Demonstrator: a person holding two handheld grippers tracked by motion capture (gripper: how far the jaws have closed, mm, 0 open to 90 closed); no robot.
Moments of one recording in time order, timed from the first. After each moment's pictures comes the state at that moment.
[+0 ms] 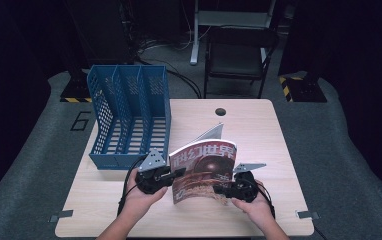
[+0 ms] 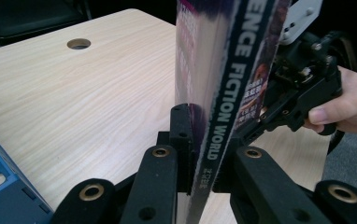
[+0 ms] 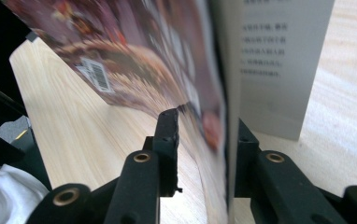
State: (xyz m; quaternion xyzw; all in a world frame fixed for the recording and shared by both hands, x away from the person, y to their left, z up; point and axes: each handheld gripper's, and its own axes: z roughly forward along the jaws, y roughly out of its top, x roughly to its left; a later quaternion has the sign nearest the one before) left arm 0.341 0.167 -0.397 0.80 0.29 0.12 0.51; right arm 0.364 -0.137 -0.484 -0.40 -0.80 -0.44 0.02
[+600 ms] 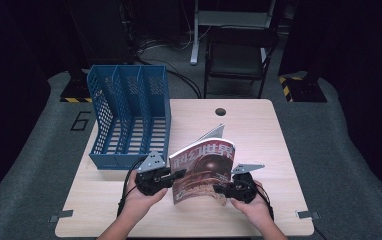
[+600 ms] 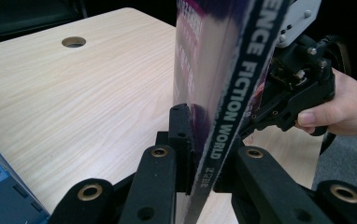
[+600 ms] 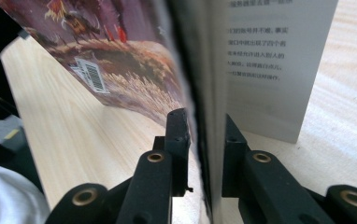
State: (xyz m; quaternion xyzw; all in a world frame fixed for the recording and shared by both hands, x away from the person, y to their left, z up) left arm 0.339 0.167 -0.399 0.80 0.30 0.11 0.51; right arm 0.361 -0.133 -0.484 -0.39 -0.81 -0.43 0.00
